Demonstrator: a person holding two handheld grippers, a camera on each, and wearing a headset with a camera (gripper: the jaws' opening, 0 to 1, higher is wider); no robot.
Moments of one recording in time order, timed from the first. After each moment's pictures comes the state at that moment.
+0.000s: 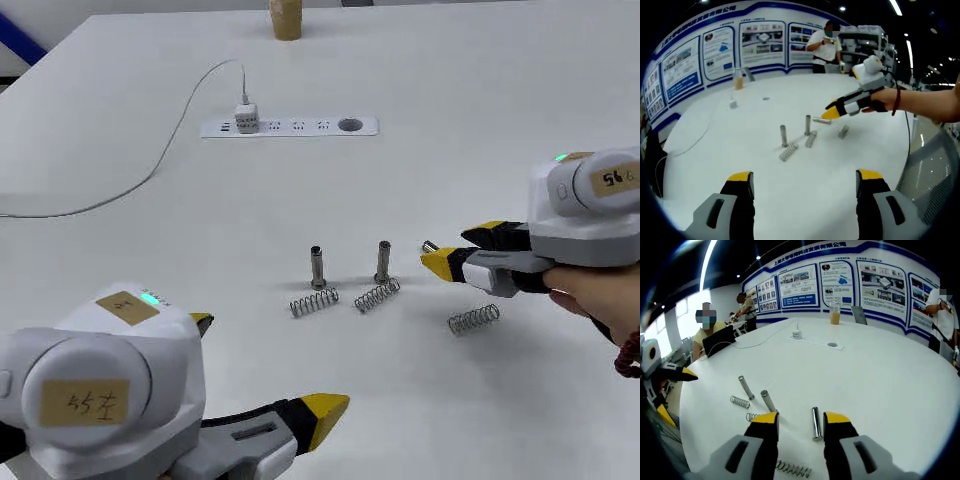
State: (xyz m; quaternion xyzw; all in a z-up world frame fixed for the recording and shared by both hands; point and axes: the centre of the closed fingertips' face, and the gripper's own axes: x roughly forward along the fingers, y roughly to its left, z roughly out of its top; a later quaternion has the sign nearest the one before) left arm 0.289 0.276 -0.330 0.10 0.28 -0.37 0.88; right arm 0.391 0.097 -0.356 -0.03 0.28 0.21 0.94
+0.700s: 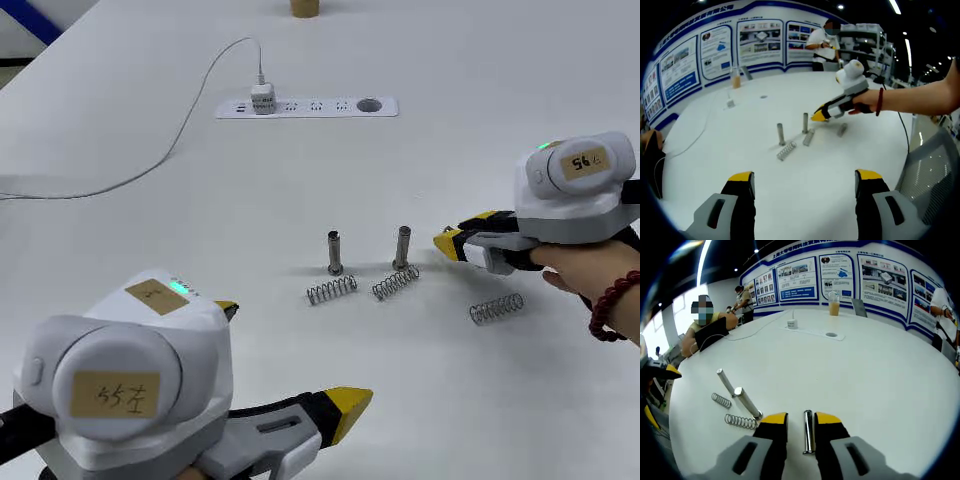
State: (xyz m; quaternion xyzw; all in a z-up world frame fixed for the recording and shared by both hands) left arm 0.289 0.273 -0.335 0.10 0.28 -0.38 0.88; right arm 0.420 0.095 -0.390 -0.04 0.31 0.21 0.93
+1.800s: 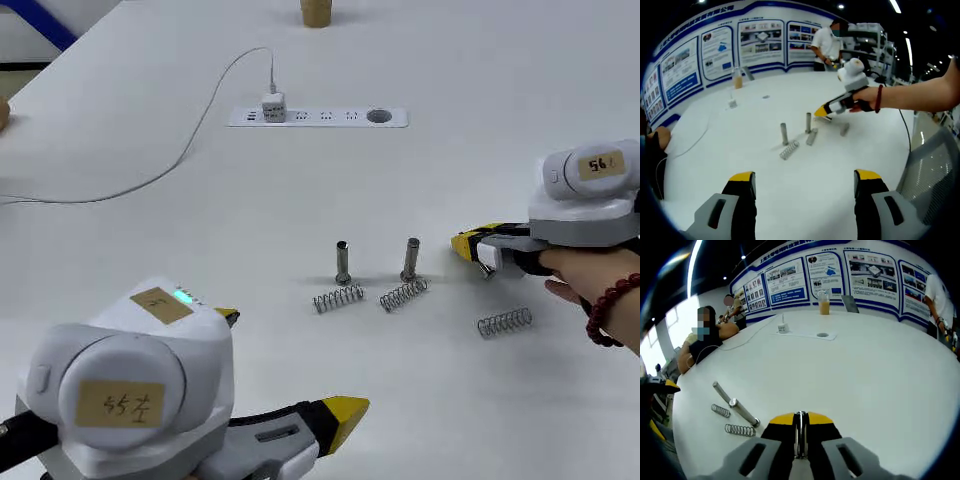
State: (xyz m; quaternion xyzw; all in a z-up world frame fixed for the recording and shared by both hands) left arm 0.291 0.277 -0.334 0.11 0.28 -0.37 0.88; right arm 0.423 0.084 -0.380 0.01 0.31 0.18 0.93
